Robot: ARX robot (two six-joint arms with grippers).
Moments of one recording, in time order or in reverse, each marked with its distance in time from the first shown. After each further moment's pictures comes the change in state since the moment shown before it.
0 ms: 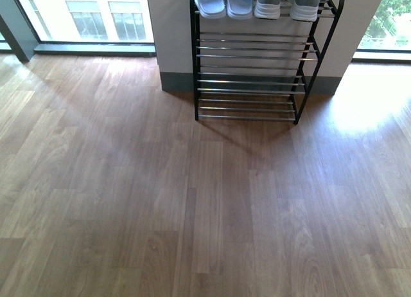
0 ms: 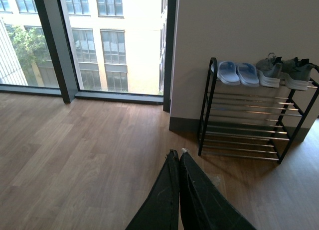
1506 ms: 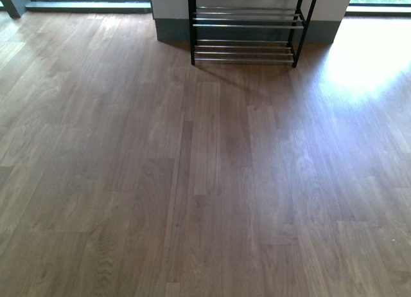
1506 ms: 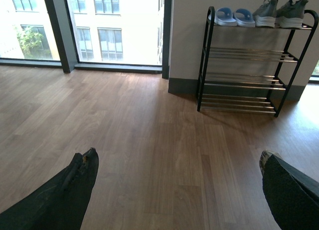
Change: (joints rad) left arm 0.000 0.000 0.000 0.000 0.000 0.004; right arm 0.000 0.001 0.000 0.000 -0.002 0.000
